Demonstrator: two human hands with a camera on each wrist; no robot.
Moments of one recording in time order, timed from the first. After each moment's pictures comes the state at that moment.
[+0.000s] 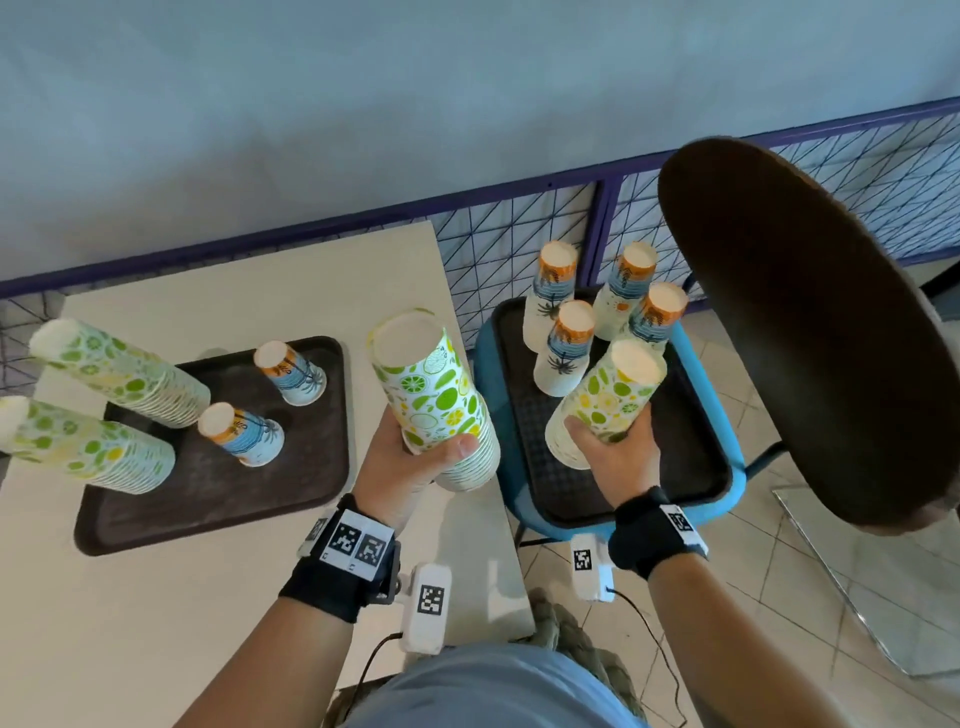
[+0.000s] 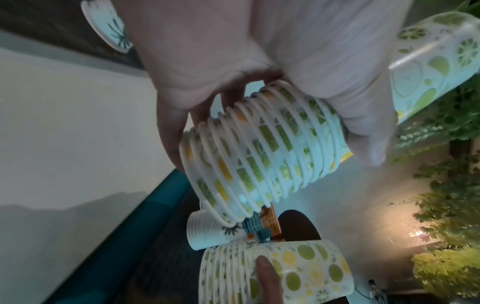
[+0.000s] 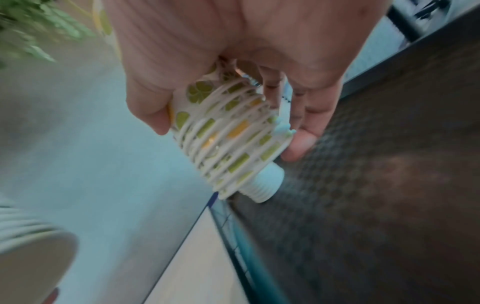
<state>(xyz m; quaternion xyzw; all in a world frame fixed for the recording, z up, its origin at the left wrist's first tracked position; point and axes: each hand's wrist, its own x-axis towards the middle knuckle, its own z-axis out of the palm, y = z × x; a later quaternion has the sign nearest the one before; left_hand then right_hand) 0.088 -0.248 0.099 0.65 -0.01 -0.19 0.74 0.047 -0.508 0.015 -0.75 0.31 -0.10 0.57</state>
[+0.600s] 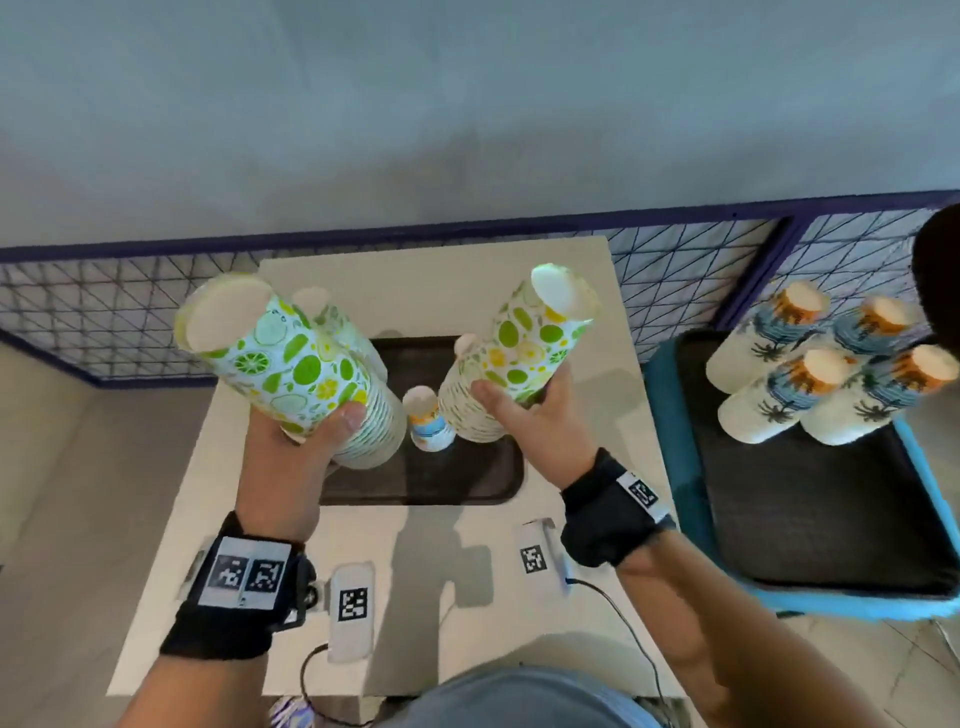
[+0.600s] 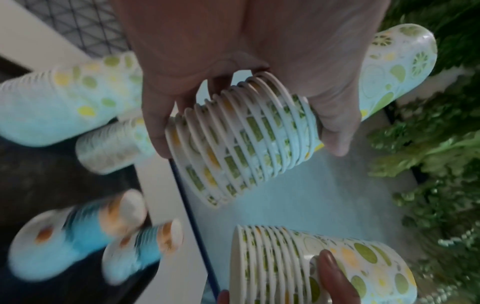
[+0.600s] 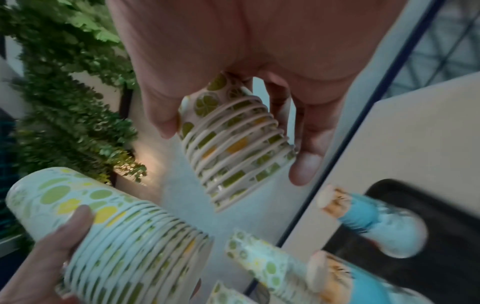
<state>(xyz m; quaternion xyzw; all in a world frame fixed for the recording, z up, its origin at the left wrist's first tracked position) 0.111 0.051 0.169 0.68 0.10 0.07 0.72 0.161 -0.191 0.111 -0.73 0.03 0.00 0.69</state>
